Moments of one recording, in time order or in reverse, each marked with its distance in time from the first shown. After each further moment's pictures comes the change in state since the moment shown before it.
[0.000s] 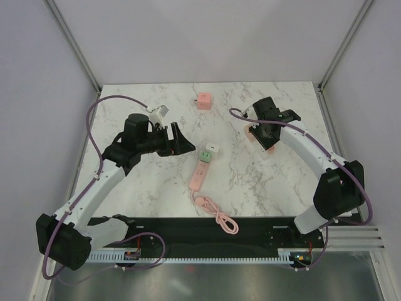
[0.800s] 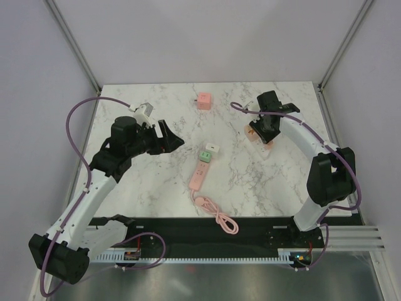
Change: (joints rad) left arm 0.055 -0.129 -0.002 -0.057 -0.174 0.044; right arm -0.099 0.147 0.084 0.036 -0.111 -0.133
